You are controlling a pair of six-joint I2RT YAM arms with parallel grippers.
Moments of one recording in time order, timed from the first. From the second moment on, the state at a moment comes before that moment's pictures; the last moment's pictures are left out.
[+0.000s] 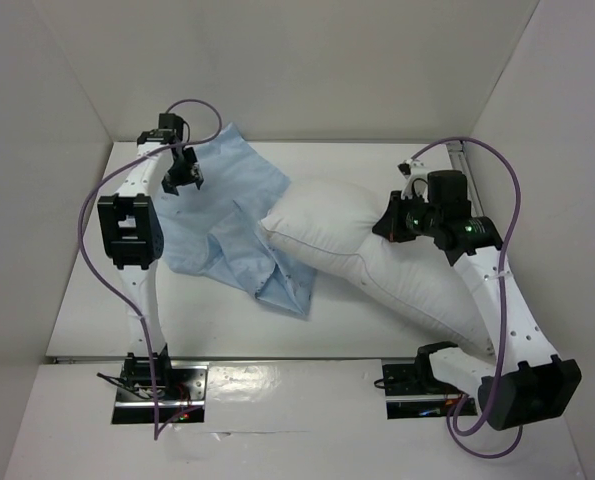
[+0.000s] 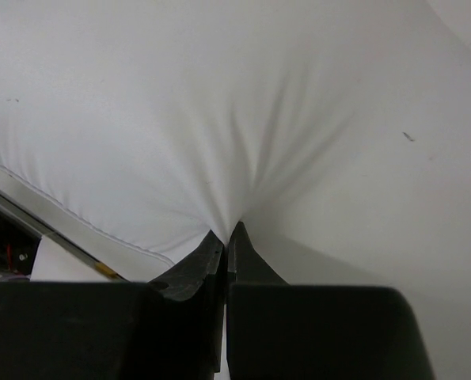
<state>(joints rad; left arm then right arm) 0.03 2.31 2.13 -0.94 -0.10 -0.35 0.16 1.08 1.11 -0.71 -0.40 0.15</state>
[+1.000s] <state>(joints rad) -0.12 2.53 2.23 -0.55 -0.08 -0.11 0.16 1.28 1.25 -0.69 -0.37 0.18</state>
